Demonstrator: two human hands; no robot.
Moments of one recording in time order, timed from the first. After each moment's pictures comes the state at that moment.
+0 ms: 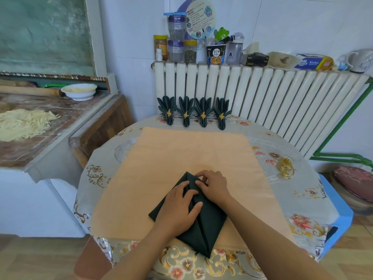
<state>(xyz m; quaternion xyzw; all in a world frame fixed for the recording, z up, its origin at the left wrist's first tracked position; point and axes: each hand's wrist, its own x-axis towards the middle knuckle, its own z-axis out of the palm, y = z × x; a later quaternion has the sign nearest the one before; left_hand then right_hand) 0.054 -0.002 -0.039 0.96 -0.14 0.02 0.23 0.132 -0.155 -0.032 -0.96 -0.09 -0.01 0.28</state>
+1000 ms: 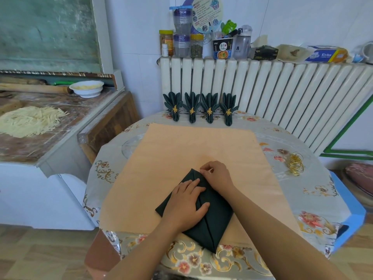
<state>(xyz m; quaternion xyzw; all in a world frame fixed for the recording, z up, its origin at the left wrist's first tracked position) 0.059 -0.003 -0.039 0.97 -0.16 0.01 0.16 0.148 -0.142 -0.023 -0.93 -0.05 -0.02 0.37</state>
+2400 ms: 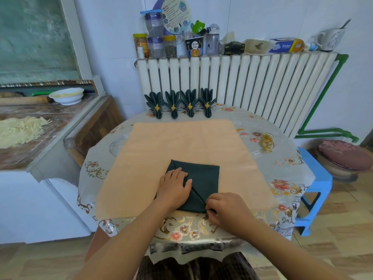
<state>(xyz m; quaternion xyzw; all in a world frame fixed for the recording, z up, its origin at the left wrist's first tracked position) 0.047 -0.013 -0.025 0.98 -0.10 -0.03 0.16 -0.021 -0.193 -0.025 -0.94 -0.28 -0.17 0.11</state>
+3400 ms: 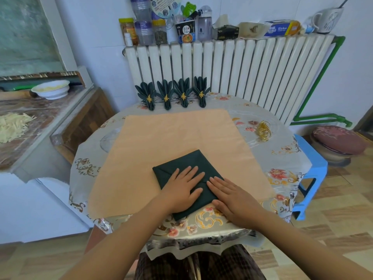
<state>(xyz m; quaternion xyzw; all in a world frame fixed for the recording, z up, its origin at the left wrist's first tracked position) 0.038 -0.025 -0.025 0.95 -0.29 -0.09 0.04 -0.015 -0.231 -0.041 -0.96 -0.24 0.05 0.10</state>
